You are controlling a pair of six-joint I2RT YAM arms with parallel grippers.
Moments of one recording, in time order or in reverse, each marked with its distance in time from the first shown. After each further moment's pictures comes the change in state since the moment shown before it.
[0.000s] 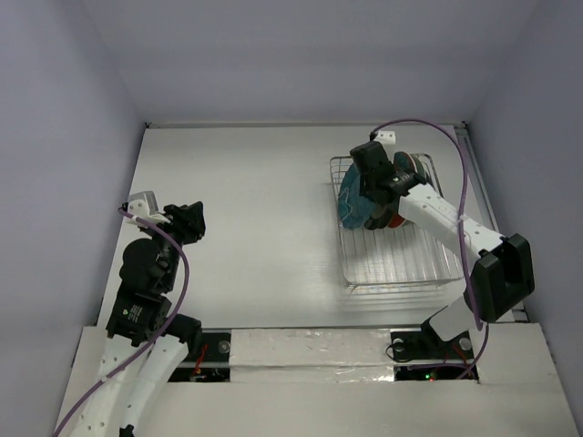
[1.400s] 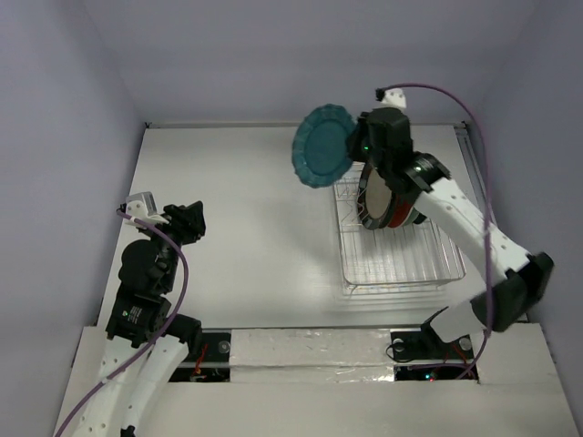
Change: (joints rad) left arm 0.007 -0.008 0.000 0.000 0.000 -0.002; right arm 0.013 -0.130 0.224 0.121 -0.225 -0.002
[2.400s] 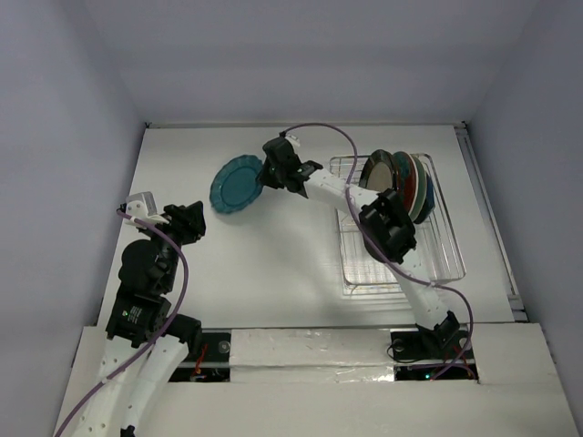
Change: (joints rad) left arm 0.002 0.000 0.000 -0.001 0.000 0.000; right arm 0.175 1.004 0.546 0.183 -0.254 0.463
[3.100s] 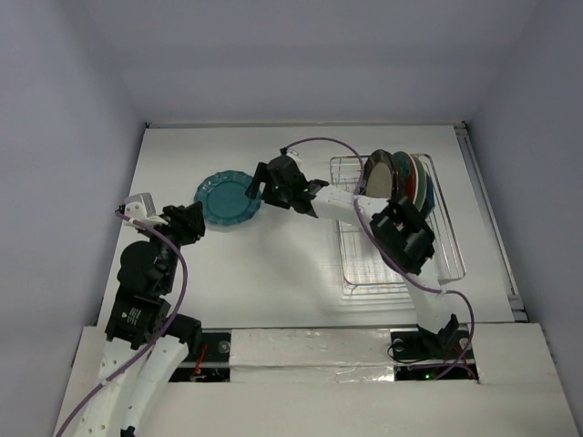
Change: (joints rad) left arm 0.000 -0.011 0.000 0.000 0.000 0.000; right arm 0.074 -0.195 -0.379 0.208 0.010 0.018
